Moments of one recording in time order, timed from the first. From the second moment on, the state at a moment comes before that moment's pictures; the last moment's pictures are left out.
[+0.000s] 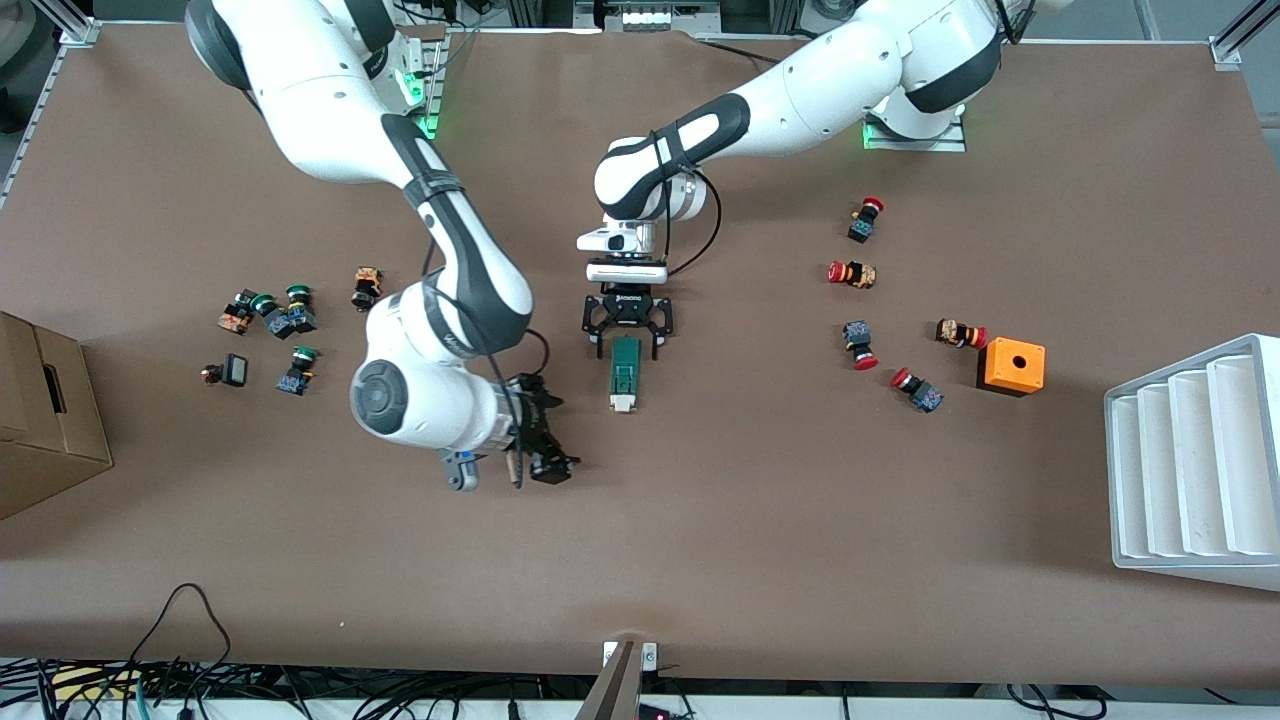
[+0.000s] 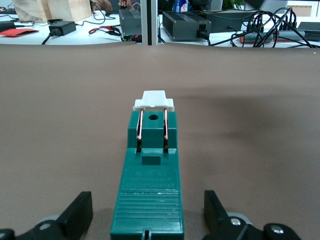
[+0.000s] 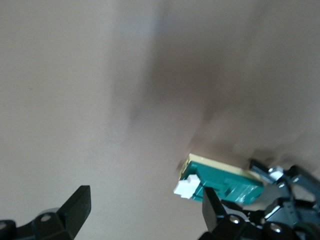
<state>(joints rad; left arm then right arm) -0.49 1.02 -0.61 -1.68 2.08 1.98 -2.38 0.48 0.95 -0.03 -1.03 0.48 2.05 1.54</state>
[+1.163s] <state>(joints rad) -0.50 1.03 -0.61 -1.68 2.12 1.94 -2.39 0.59 1.04 -0.04 -1.02 0.48 2.14 1.71</state>
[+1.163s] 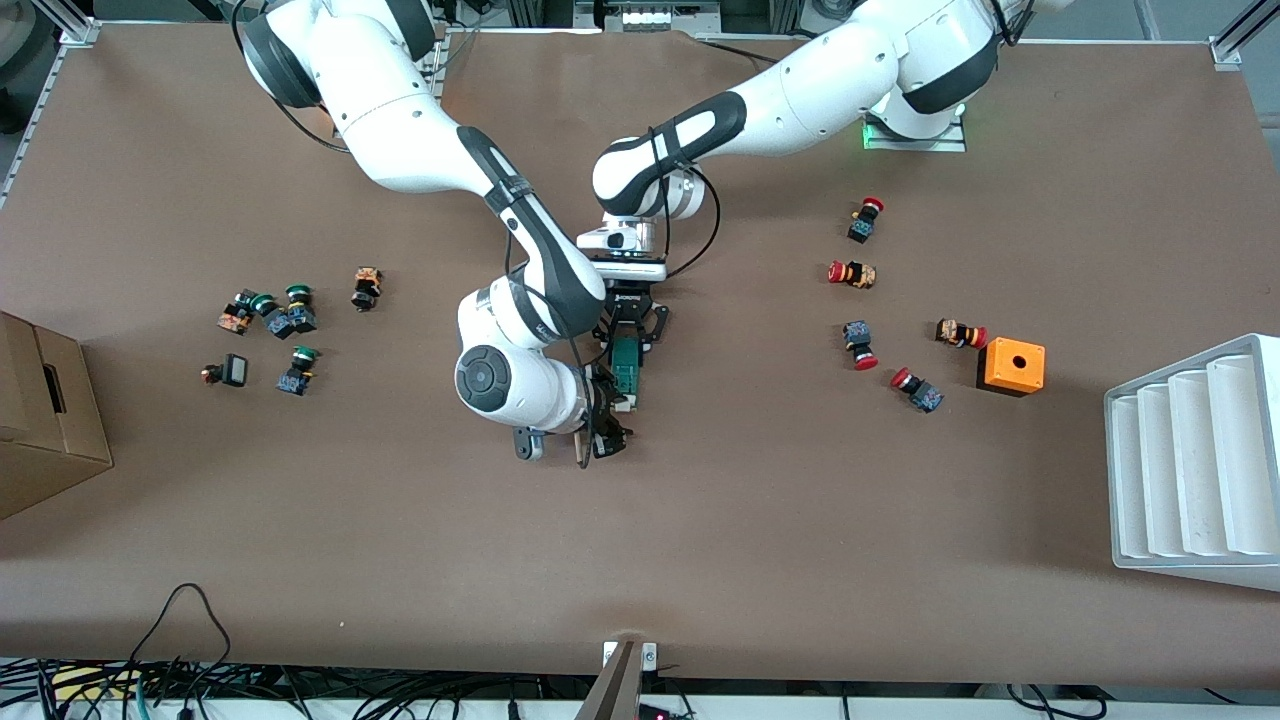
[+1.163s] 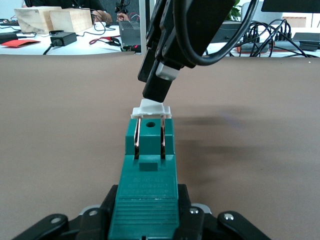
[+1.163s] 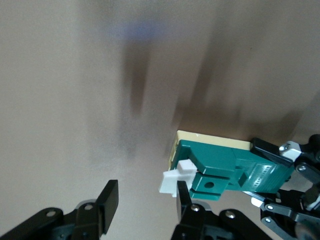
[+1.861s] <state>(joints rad) -0.50 1.03 -0.61 -1.68 2.12 1.94 -2.39 0.59 1.04 -0.04 -1.02 0.48 2.07 1.79</state>
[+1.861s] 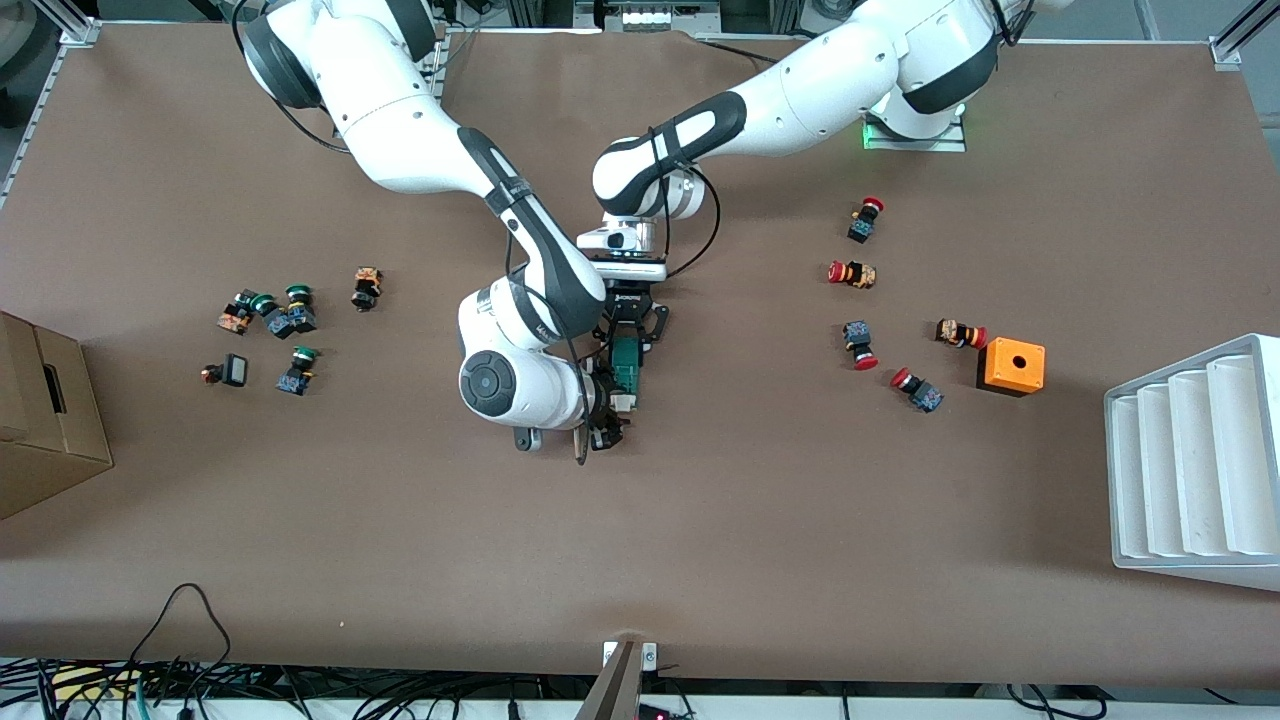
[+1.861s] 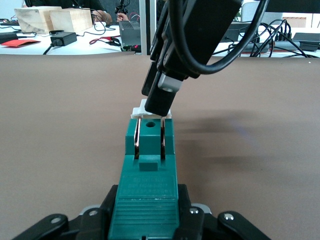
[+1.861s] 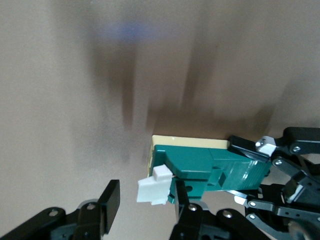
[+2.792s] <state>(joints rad) -0.50 1.03 -0.61 -1.68 2.12 1.94 -2.40 0.60 1.05 -0.04 -1.01 0.48 2.05 1.84</state>
